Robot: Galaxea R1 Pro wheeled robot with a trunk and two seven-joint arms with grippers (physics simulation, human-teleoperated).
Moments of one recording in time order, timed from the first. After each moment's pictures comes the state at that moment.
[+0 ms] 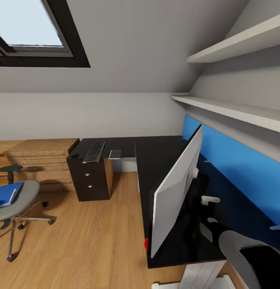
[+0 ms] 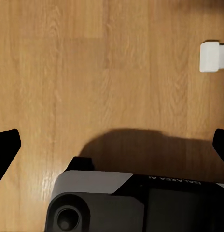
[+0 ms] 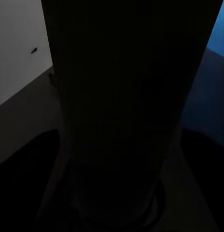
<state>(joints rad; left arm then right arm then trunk) -0.01 0.00 -0.51 -0.84 0.53 0.23 0.47 -0.90 -0.10 0.17 -0.02 -0.25 -0.46 -0.13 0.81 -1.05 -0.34</state>
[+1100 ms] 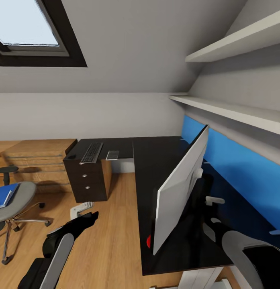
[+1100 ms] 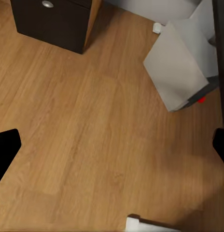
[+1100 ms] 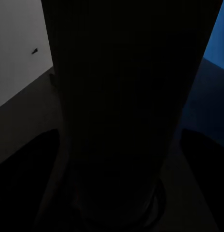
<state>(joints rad) -0.23 0.02 -0.05 -1.58 0.58 0.71 0.48 -0.90 -0.12 0.17 -0.01 -0.29 -0.47 -0.14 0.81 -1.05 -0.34</state>
